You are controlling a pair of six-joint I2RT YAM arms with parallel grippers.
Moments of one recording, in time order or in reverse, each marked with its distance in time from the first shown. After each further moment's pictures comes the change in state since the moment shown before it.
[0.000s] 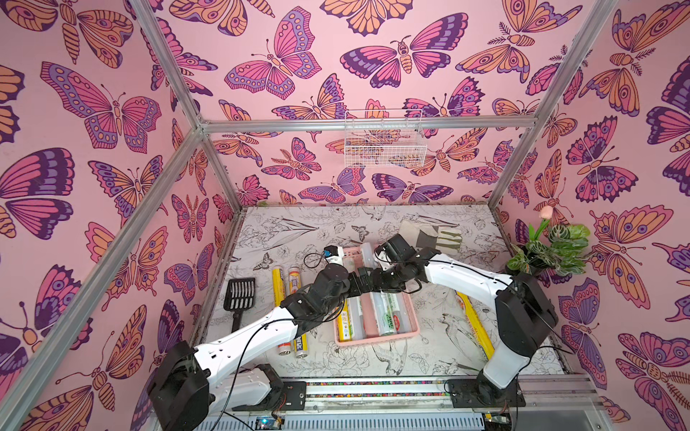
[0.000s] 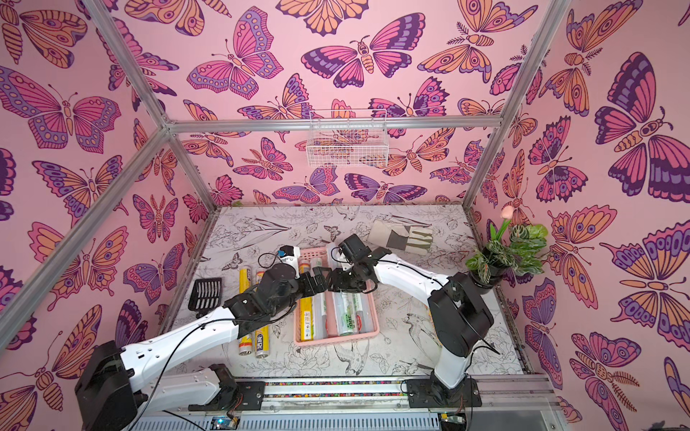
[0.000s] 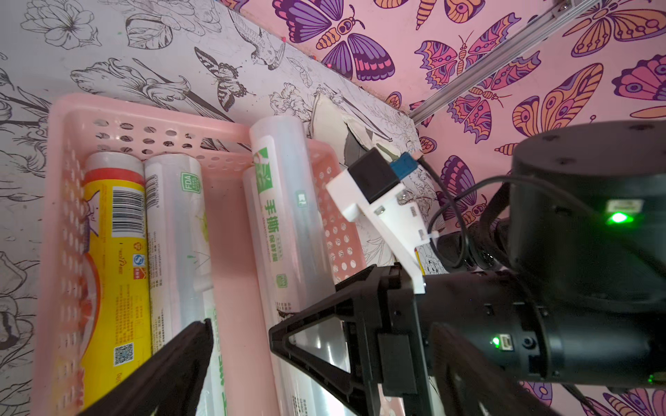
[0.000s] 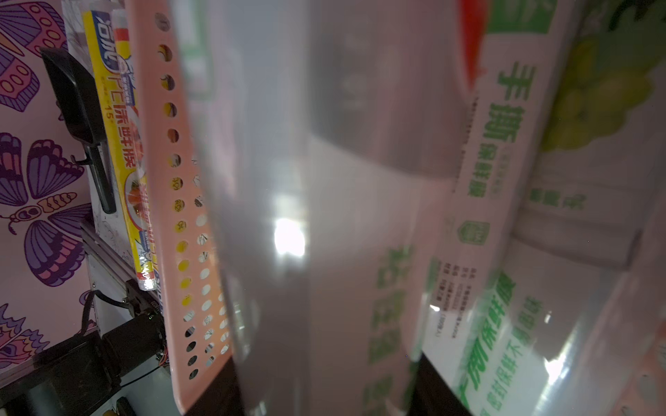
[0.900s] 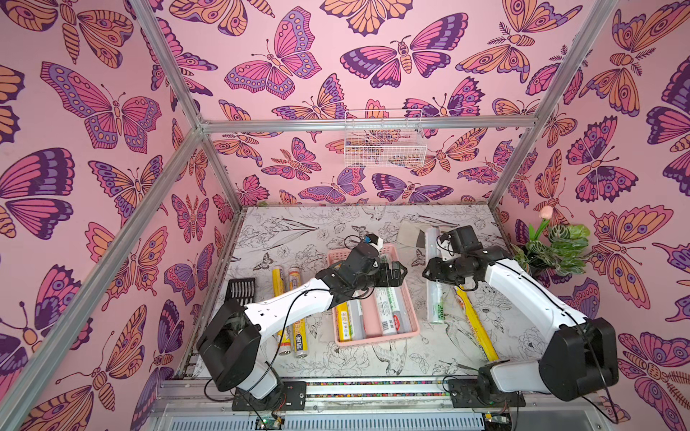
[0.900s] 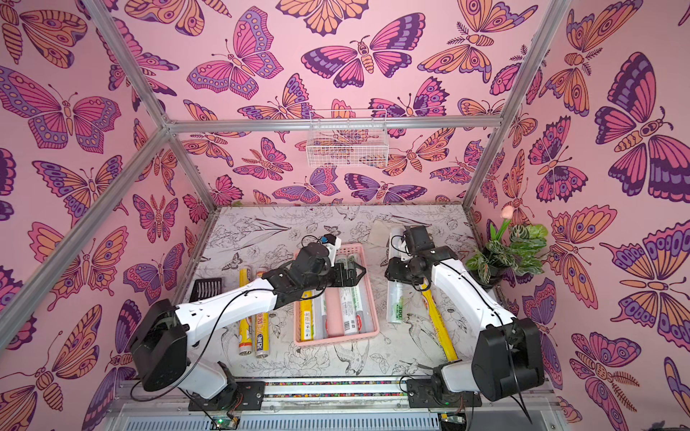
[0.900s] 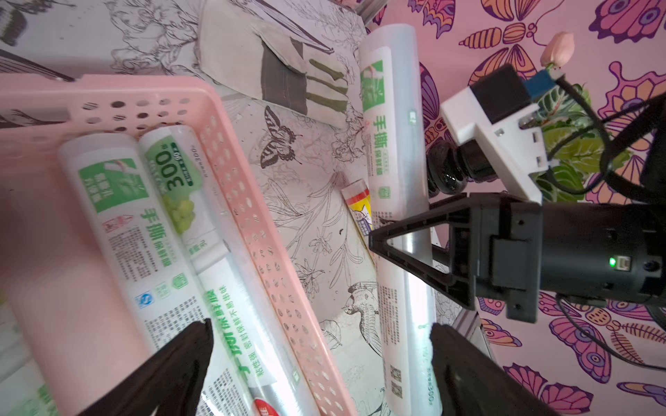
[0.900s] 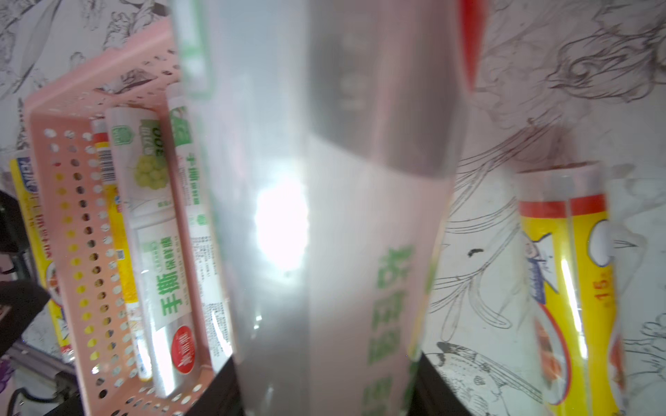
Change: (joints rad) left arm -0.023 0.334 0.293 -0.032 0.278 0.110; right arm -0.404 -0.369 -0.166 -0.192 0.107 -0.173
